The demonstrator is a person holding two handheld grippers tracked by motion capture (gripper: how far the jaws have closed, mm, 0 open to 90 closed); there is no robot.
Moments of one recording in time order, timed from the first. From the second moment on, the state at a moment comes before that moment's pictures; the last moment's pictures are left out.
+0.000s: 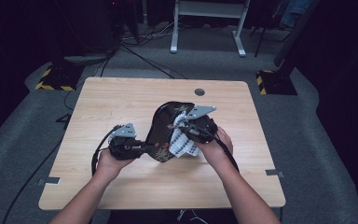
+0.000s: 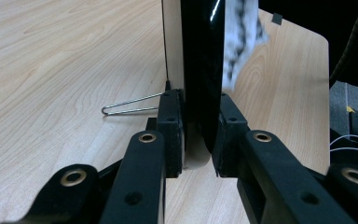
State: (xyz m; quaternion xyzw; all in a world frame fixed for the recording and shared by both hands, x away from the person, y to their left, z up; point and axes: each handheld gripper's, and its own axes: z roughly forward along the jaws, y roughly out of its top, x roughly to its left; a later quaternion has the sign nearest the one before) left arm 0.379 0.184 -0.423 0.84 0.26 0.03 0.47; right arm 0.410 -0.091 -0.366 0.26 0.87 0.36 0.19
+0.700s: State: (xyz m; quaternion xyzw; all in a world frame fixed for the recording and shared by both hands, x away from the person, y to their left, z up) left arm 0.379 0.184 -0.423 0.84 0.26 0.03 0.47; right arm 0.407 -0.080 -0.356 0.24 0.87 0.38 0.19
